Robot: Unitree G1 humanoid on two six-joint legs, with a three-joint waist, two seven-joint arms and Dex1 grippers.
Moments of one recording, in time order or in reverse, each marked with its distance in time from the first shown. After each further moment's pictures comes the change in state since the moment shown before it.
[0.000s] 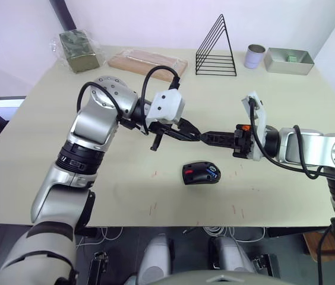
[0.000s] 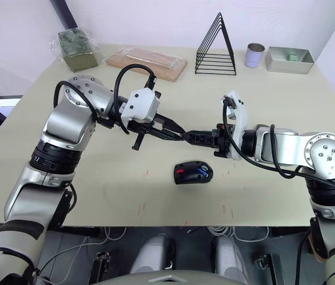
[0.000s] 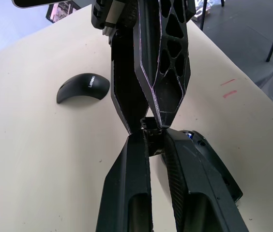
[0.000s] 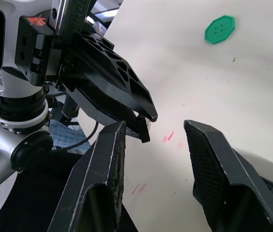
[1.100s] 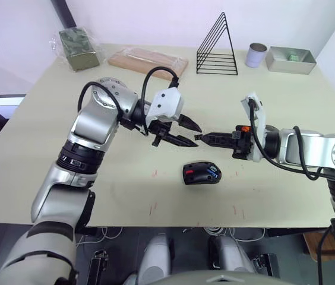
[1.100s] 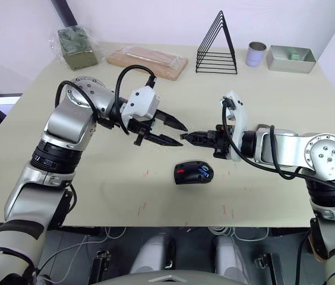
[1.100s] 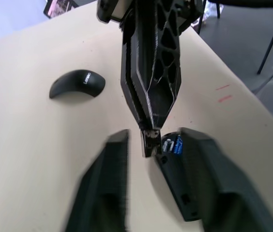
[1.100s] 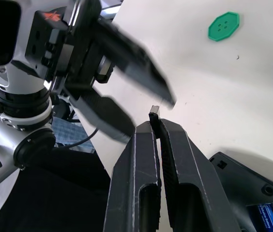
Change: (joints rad) left arm -0.002 0.014 -0.003 0.017 -0.042 0.110 -0.005; right arm 0.009 -0.008 0.000 -0.016 0.005 -0.001 0.002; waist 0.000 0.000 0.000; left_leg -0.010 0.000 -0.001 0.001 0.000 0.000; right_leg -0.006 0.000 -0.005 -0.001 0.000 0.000
